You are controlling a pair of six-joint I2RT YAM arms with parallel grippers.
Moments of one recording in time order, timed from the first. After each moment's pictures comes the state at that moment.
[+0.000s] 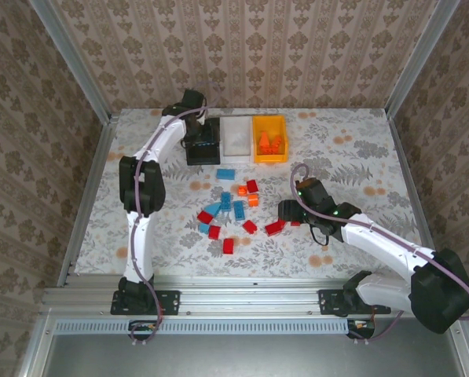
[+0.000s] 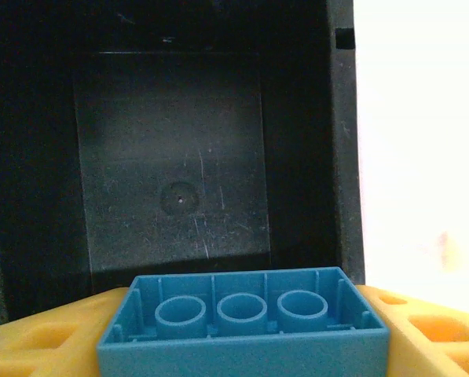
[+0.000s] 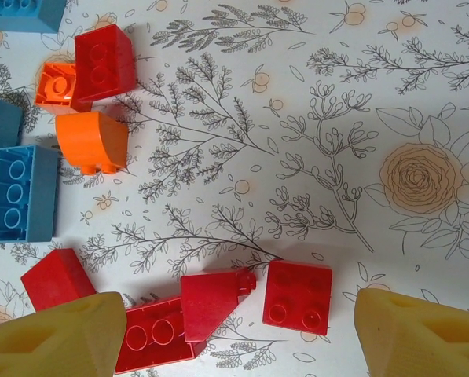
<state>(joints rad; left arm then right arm) -0.34 2.31 2.14 -0.91 0.11 -0.30 0.53 1.16 0.66 -0.40 0.11 0.50</state>
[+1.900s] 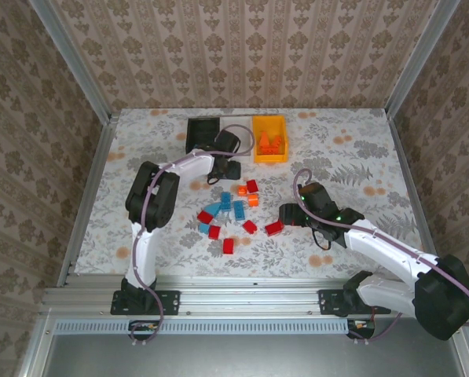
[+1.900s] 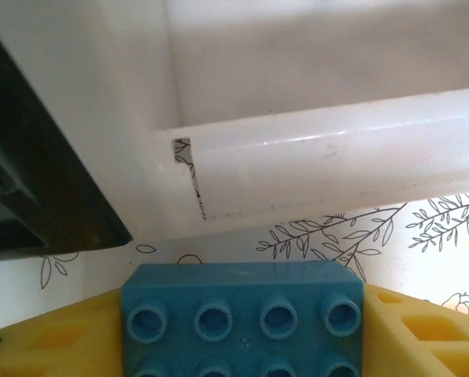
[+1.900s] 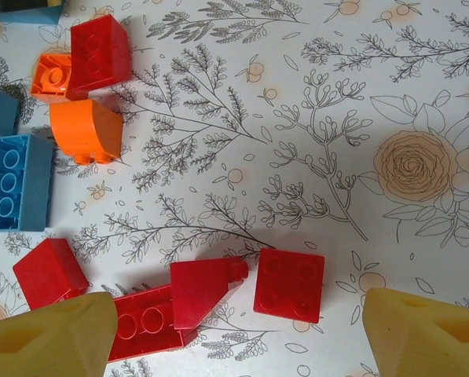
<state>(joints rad) -0.58 2.15 1.57 -0.53 -0.09 -0.40 0.53 1.11 0.60 -0.37 0.11 0.50</state>
